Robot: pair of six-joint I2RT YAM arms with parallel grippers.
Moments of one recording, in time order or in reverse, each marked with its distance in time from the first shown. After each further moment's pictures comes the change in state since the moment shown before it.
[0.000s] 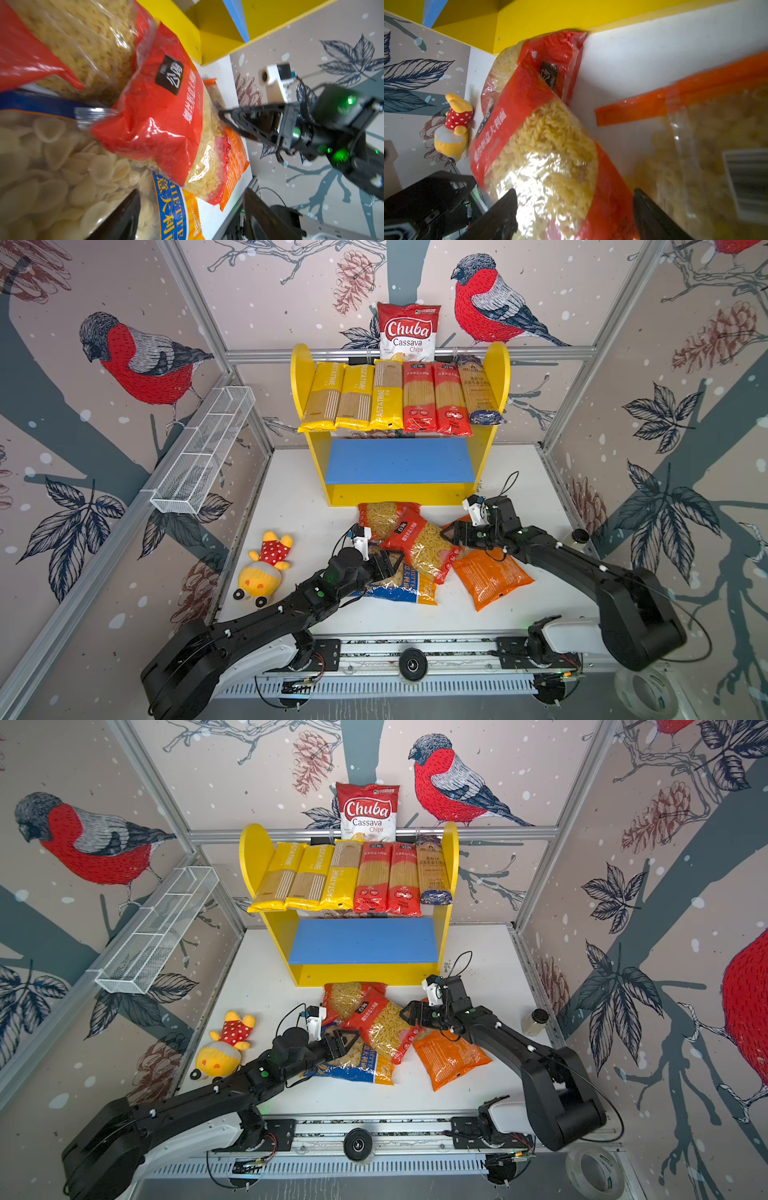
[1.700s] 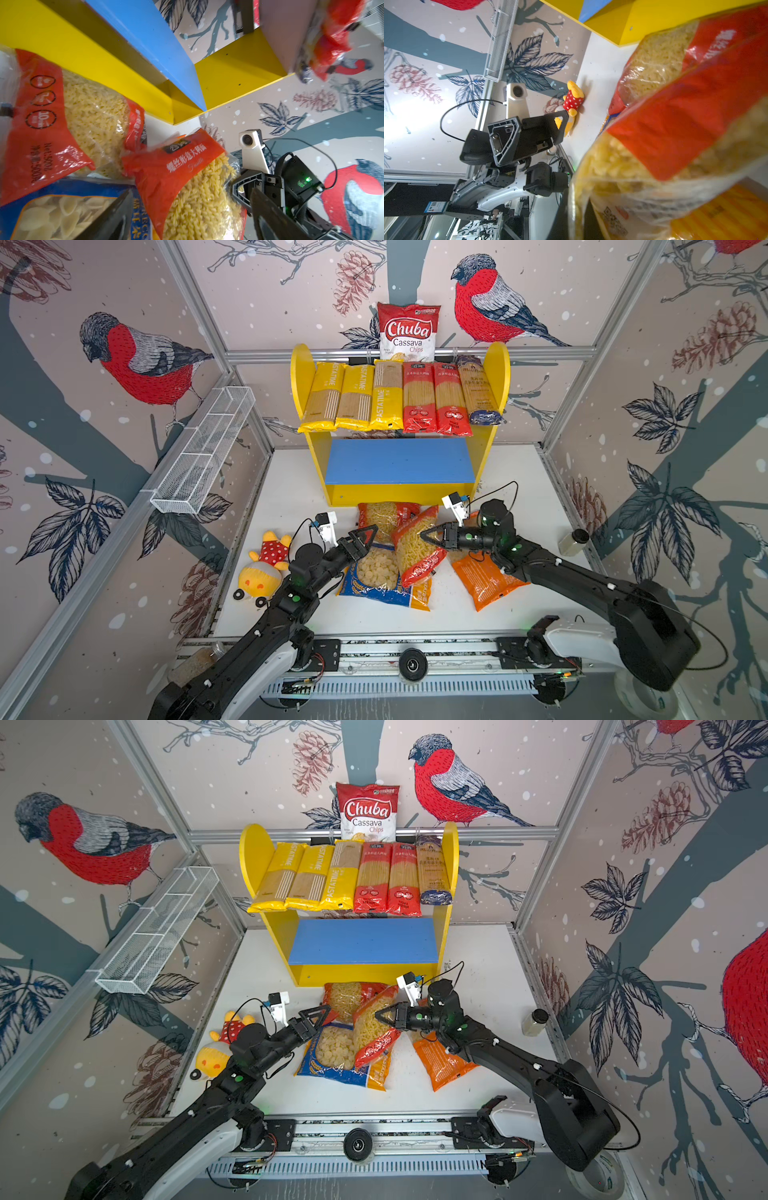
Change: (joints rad) left arm 0.349 -0.309 -0.057 0.084 0.177 -0.014; right arm 0.210 -0.163 -0.106 0.512 -0.270 0.453
